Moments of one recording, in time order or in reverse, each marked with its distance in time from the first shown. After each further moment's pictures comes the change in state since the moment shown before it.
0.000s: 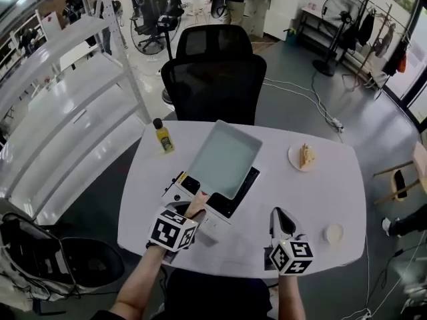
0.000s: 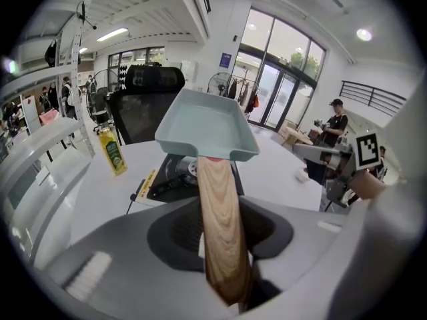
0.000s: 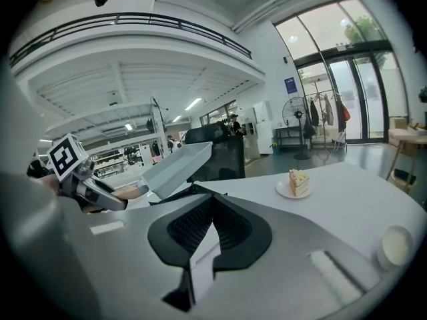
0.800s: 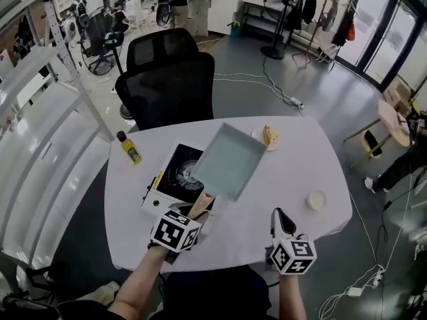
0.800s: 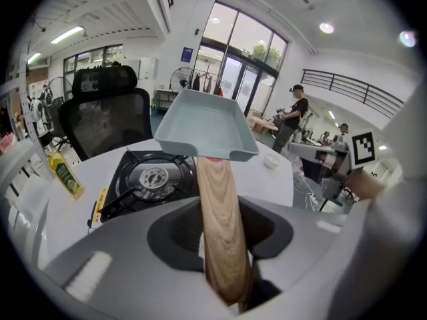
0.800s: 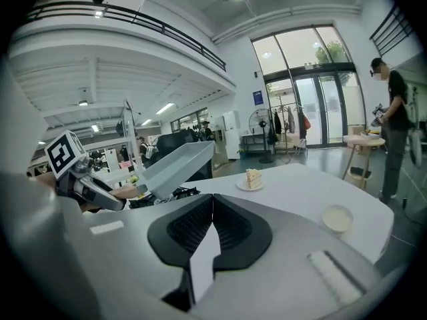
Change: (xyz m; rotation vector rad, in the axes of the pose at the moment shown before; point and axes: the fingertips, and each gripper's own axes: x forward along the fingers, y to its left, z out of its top) left arm 0.018 -0.074 0.007 0.224 0.042 -0.228; right arm -0.097 -0.032 -0.018 0.059 -0.061 -0.285
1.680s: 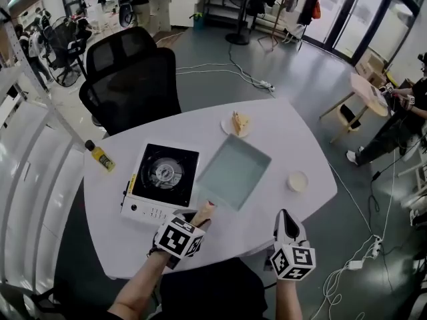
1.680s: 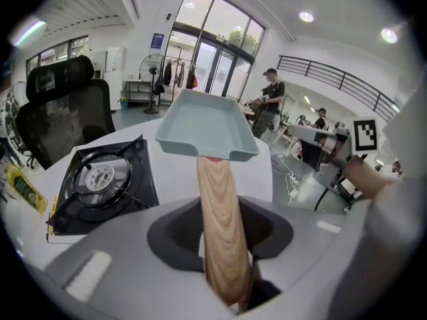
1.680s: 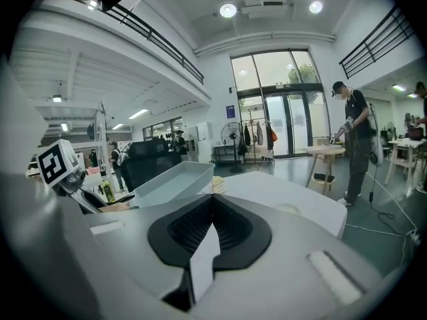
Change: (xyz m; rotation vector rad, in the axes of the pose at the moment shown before) left arm 0.052 -0.073 -0.018 0.151 0.106 -0.172; right arm -0.076 -0.062 -0.008 0.031 -0.112 -0.267
